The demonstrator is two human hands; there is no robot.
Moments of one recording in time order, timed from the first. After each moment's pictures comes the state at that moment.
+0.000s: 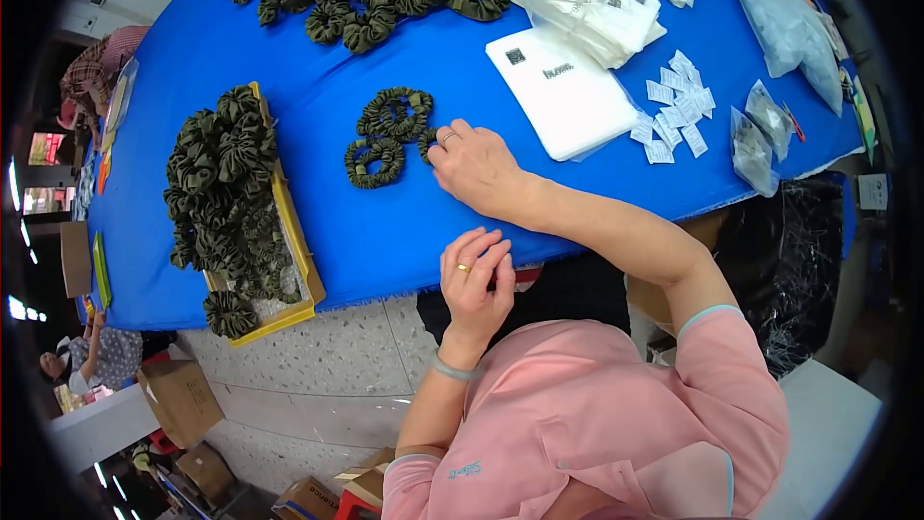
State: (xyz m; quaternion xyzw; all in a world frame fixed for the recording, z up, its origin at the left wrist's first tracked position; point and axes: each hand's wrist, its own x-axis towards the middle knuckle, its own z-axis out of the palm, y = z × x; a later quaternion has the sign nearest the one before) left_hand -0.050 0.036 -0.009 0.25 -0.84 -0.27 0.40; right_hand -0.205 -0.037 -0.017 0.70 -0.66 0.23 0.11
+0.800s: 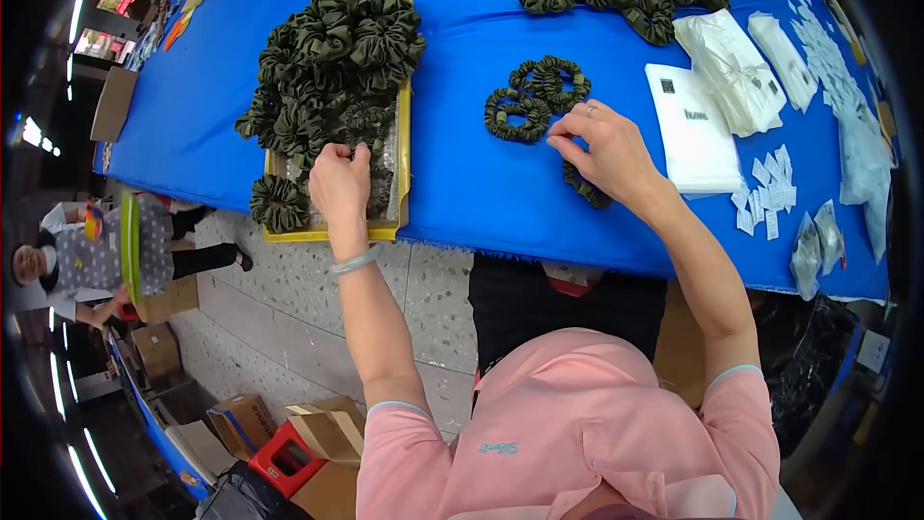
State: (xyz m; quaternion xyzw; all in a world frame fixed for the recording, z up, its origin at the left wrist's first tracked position) left_hand 0.124 -0.155 0.034 0.75 -0.63 -0.05 0.18; right_hand -0.195 -0.050 0.034 0.73 -0.61 0.30 -0.08
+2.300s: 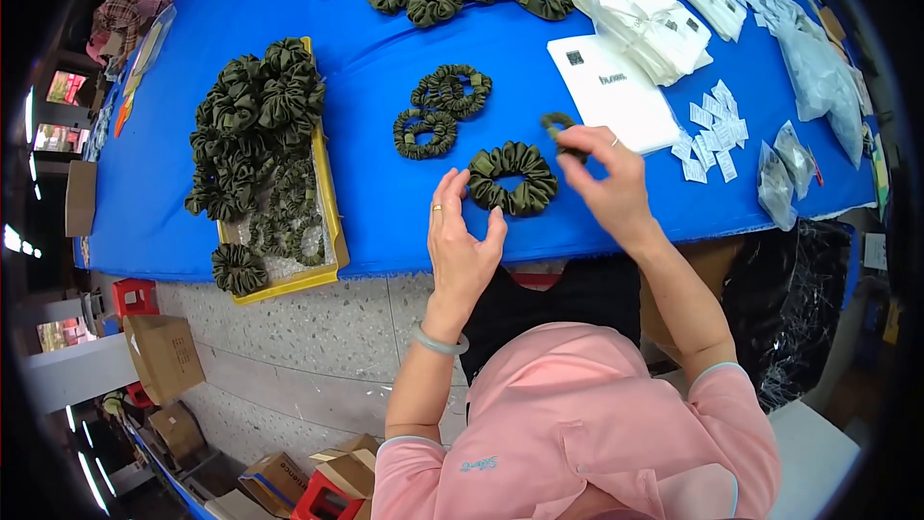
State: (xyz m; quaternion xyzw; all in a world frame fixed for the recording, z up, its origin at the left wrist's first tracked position) left_hand -0.031 -0.012 -0.004 0.42 -0.78 -0.30 0.35; right_hand -0.228 0.048 0.030 0.53 -0.68 0.50 -0.13
